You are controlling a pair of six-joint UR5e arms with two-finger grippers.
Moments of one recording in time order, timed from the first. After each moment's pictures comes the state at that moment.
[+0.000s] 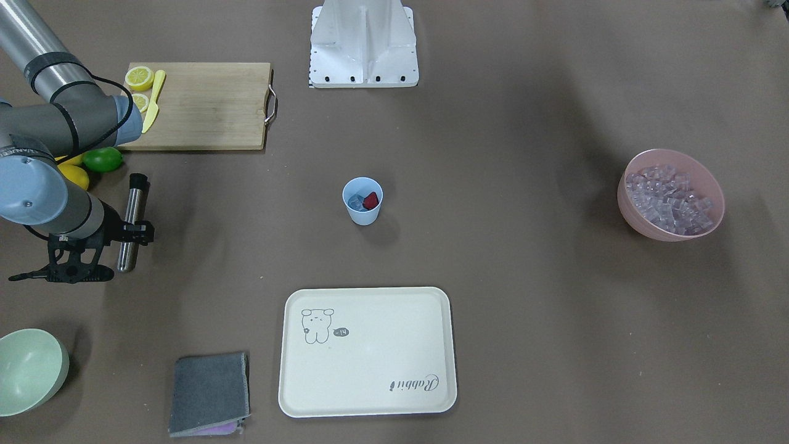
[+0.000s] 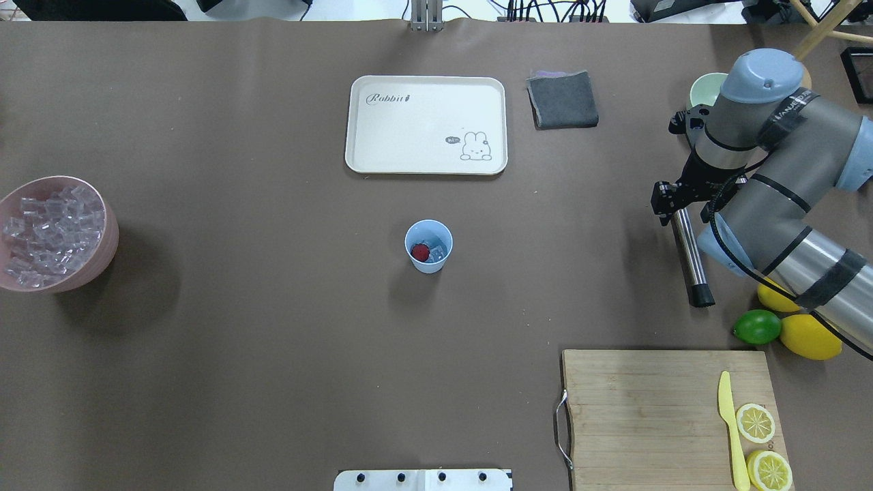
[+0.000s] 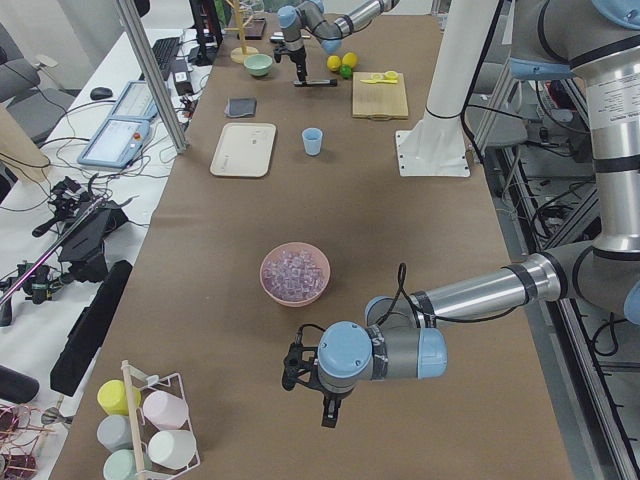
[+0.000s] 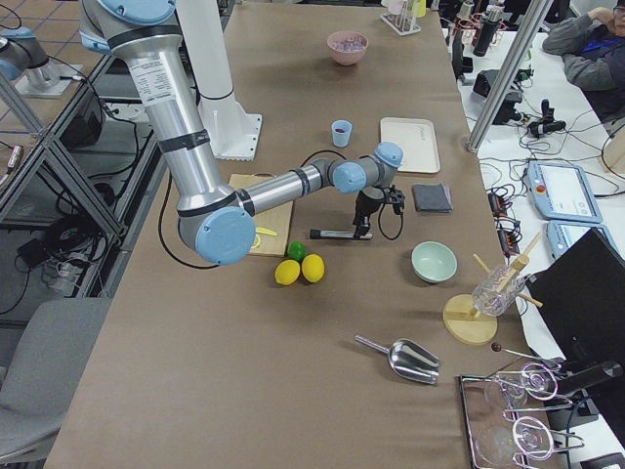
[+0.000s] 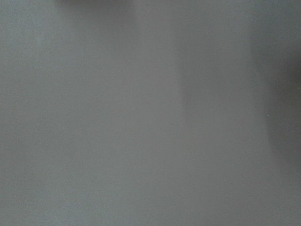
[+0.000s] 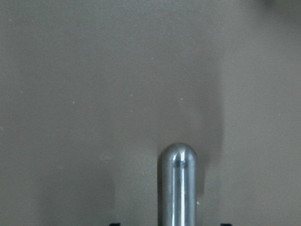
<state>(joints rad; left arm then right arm) -1.68 -1.31 -1.54 -1.83 -2.38 0.24 0.92 -1.21 1.52 -1.60 2.19 0.65</state>
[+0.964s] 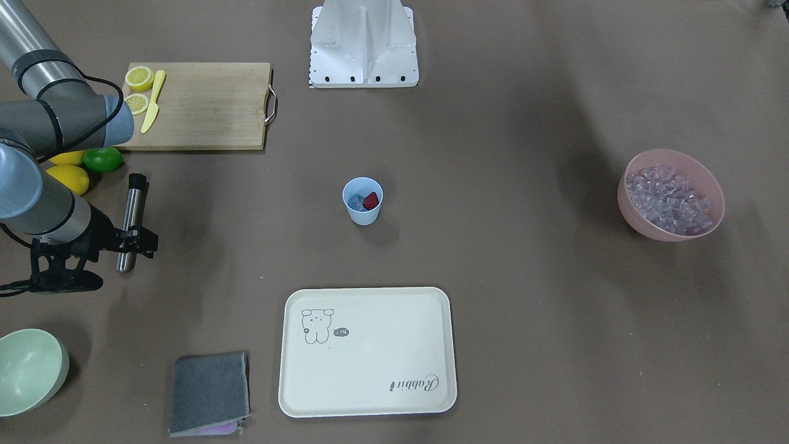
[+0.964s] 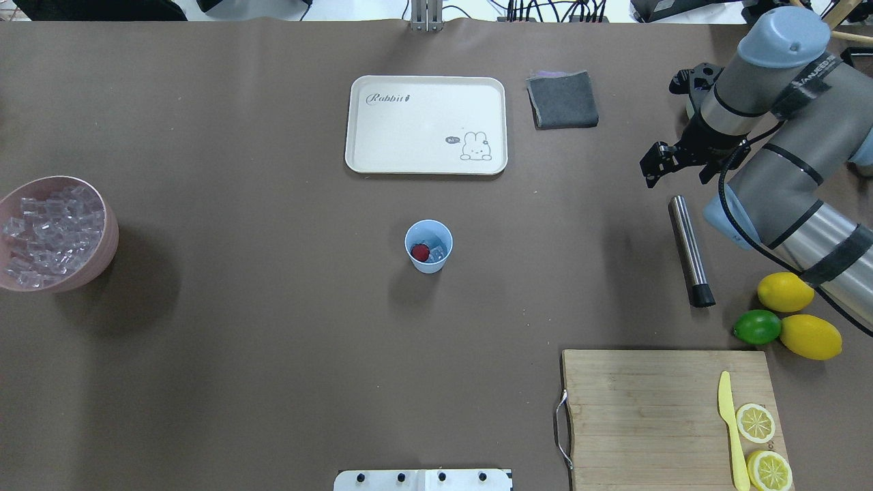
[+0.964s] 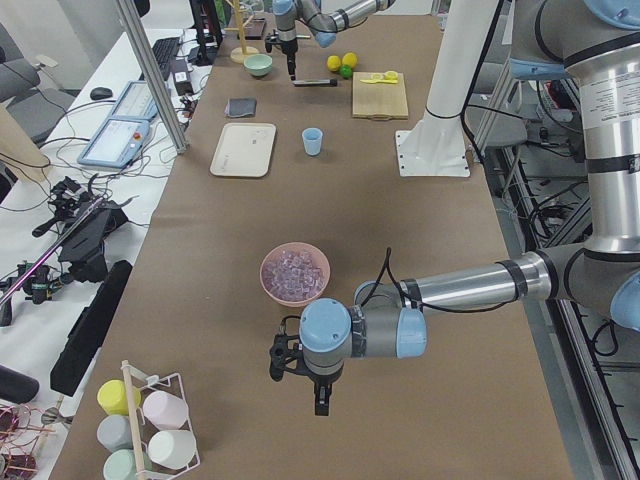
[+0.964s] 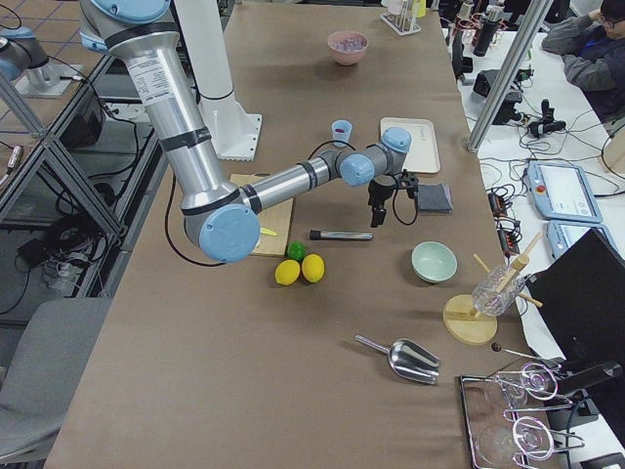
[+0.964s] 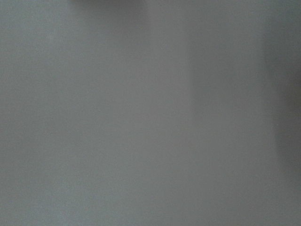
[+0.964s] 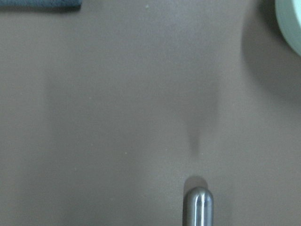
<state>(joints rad) -1.61 -1.36 -1.62 -1.70 -2.32 0.04 0.98 -1.18 1.55 -1.52 2.20 0.65</state>
